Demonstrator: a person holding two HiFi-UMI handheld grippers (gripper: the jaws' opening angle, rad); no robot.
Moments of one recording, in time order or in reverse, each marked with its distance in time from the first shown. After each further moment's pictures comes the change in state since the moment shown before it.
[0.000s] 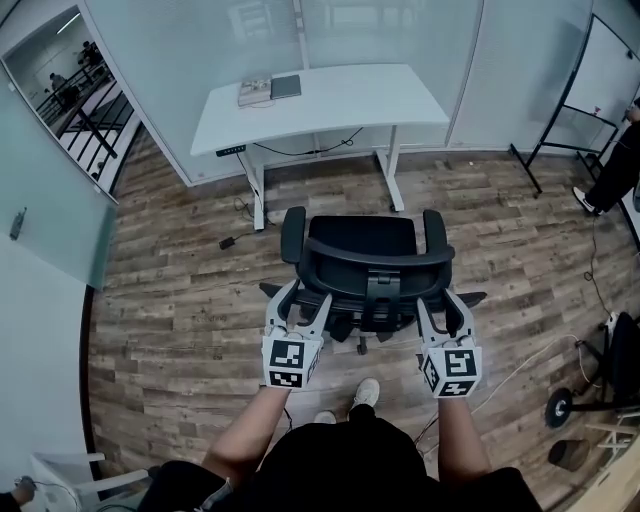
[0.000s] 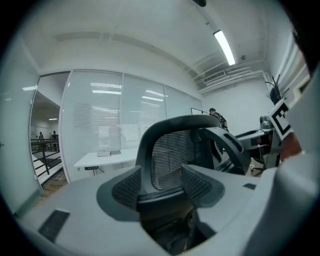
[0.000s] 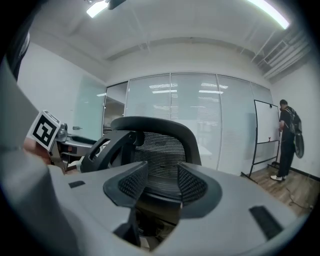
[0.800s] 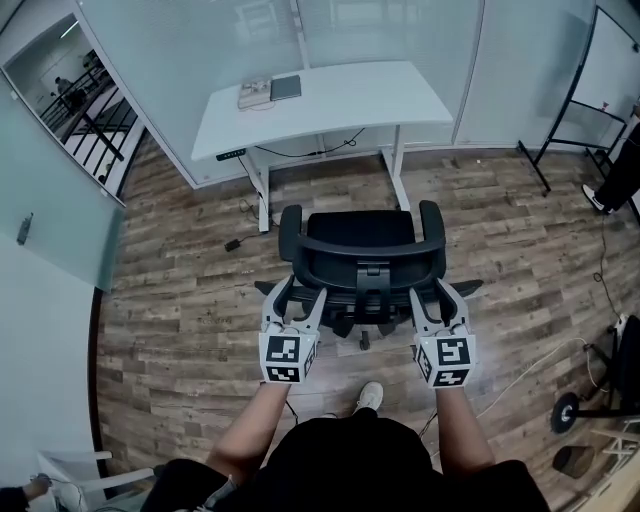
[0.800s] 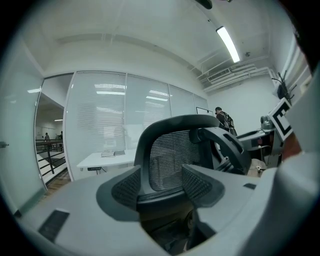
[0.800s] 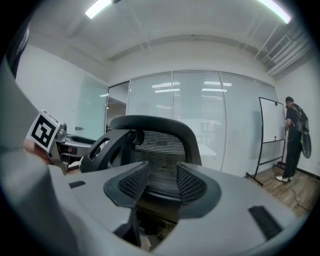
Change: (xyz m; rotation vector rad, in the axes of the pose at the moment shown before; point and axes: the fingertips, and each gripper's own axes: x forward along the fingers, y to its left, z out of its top) left arm 0.029 0.005 0.009 -0.008 -0.008 0.066; right arm 0.039 -0.015 0.003 0.001 0.013 0.052
